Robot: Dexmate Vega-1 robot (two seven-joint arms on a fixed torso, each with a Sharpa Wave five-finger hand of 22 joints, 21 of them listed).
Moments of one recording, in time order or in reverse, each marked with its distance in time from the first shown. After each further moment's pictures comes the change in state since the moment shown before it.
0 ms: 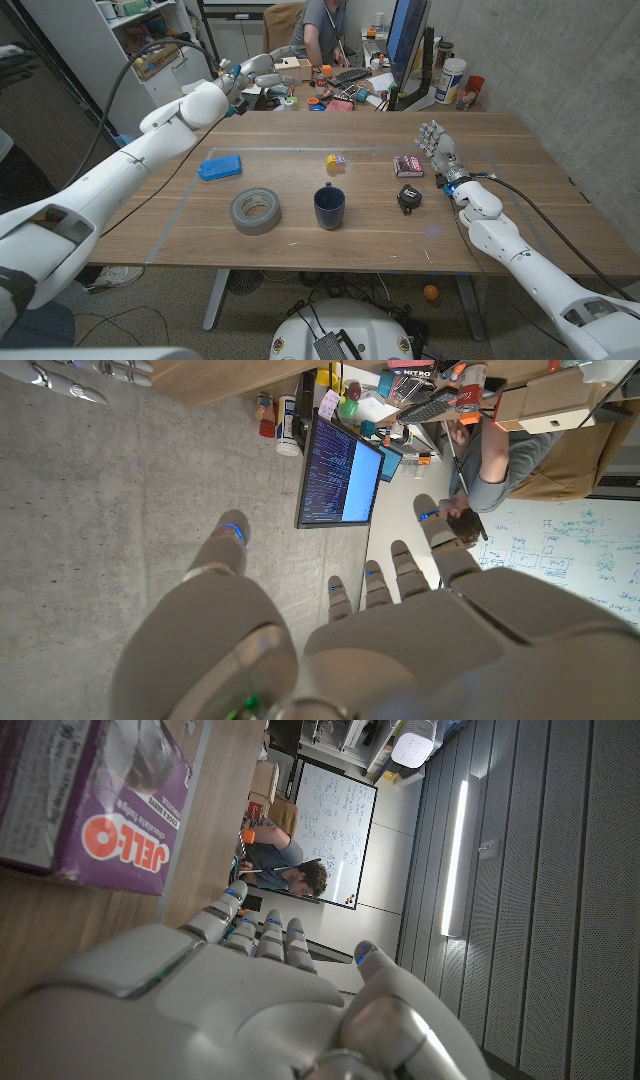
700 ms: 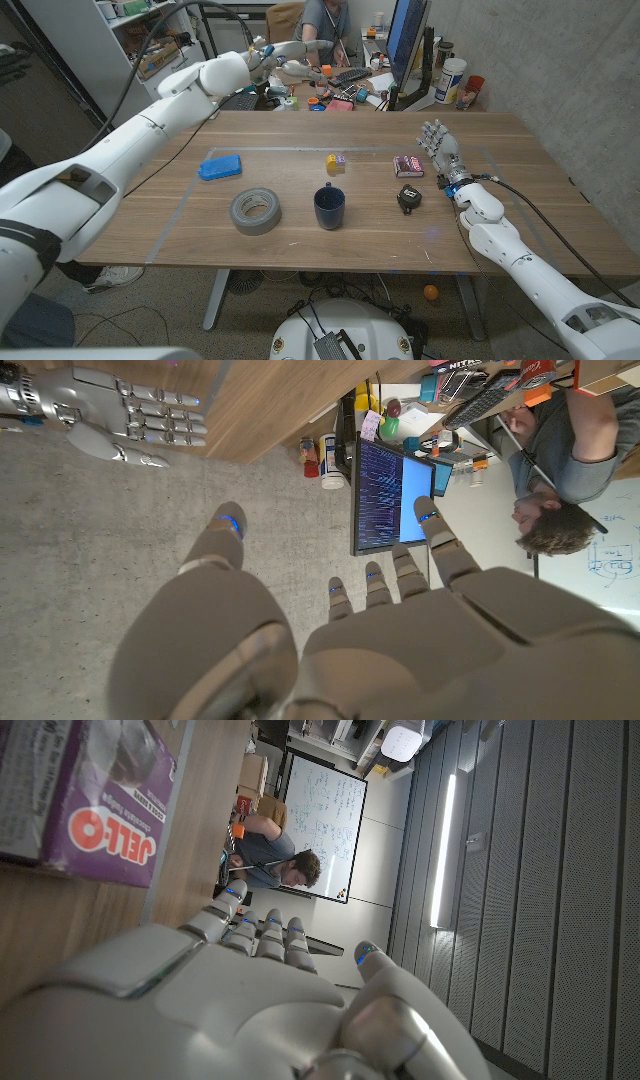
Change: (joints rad) left arm -0.228 -0.092 0.133 0.085 0.128 -0.100 -0.213; left_hand 0.055 -0.010 -0.041 0.008 0.033 -0.020 -0.020 0.000 0.000 -0.024 -0.012 -0.009 0.009 -0.034 -0.015 -0.008 0.000 -0.004 -0.015 -0.022 0.000; right arm -0.031 -0.001 0.018 -0.023 0.010 0.041 0.003; right_hand 0.000 0.000 -0.003 -0.003 0.000 0.003 0.003 0.000 0.000 0.005 0.005 0.000 0.000 0.005 0.005 0.000 0.000 0.005 0.005 0.000 0.000
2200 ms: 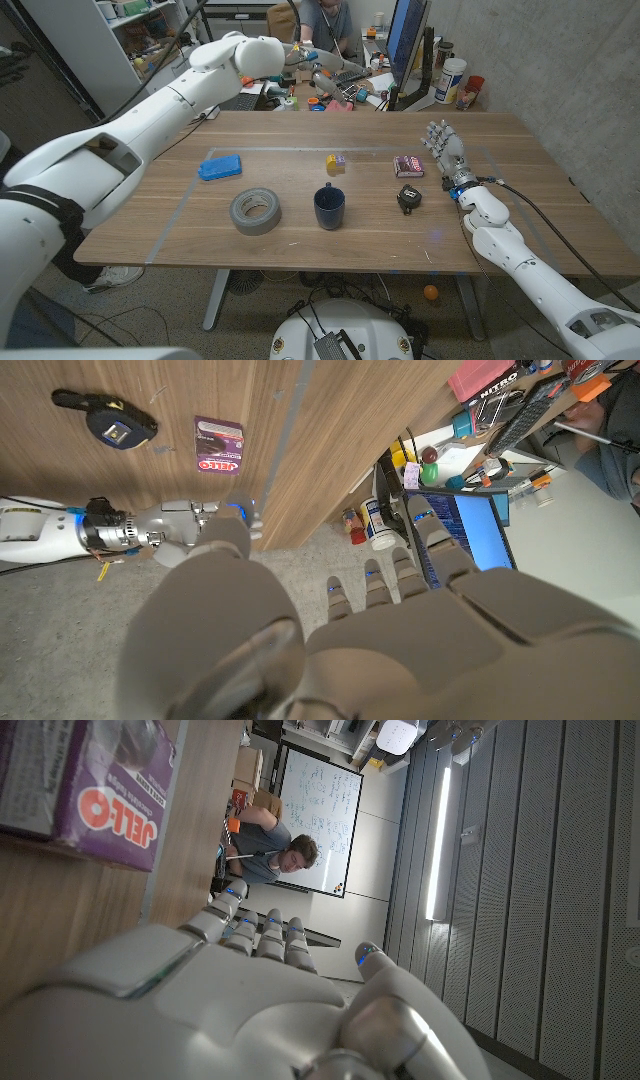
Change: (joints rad) left arm -0.149 -0.094 0.143 0.009 0.201 -0.036 -0.254; left_hand 0.098 0.012 -0.072 0.017 0.041 0.034 -0.023 0.000 0.005 0.012 -0.011 0.012 0.012 -0.006 -0.022 0.003 0.000 0.035 -0.022 -0.023 0.000; right arm -0.018 -0.003 0.018 0.006 0.020 0.030 0.020; right_hand 0.000 0.000 -0.016 -0.001 0.008 0.000 0.000 0.000 0.000 0.000 0.000 0.000 0.000 0.005 0.005 0.000 0.000 0.000 0.000 0.000 0.000
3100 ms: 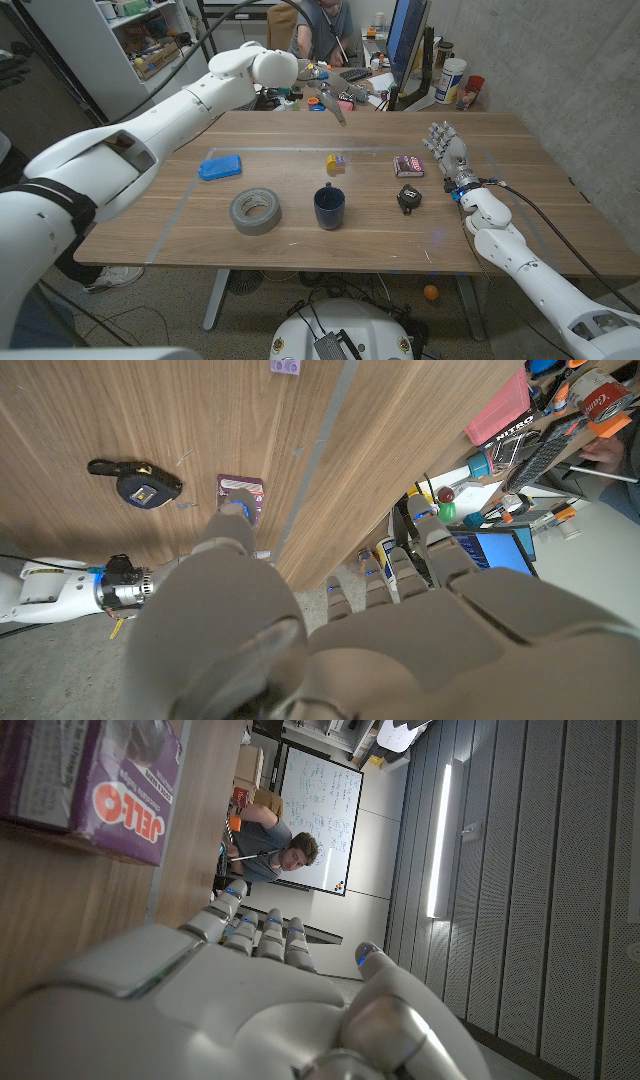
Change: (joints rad) left arm -0.026 -0.047 0.078 0.064 0.059 -0.011 -0.061; left_hand 0.034 0.016 -0.033 0.011 0.015 0.005 -0.006 0.000 0.000 -0.004 -0.007 0.000 0.007 -0.002 -0.013 0.003 0.000 0.003 0.014 -0.014 0.003; right arm -0.009 -0.002 0.006 0.003 0.009 0.005 0.006; right_hand 0.000 0.000 0.000 0.000 0.000 0.000 0.000 0.000 0.000 0.006 -0.006 0.000 0.000 0.000 0.000 0.000 0.000 0.000 0.000 0.000 0.000
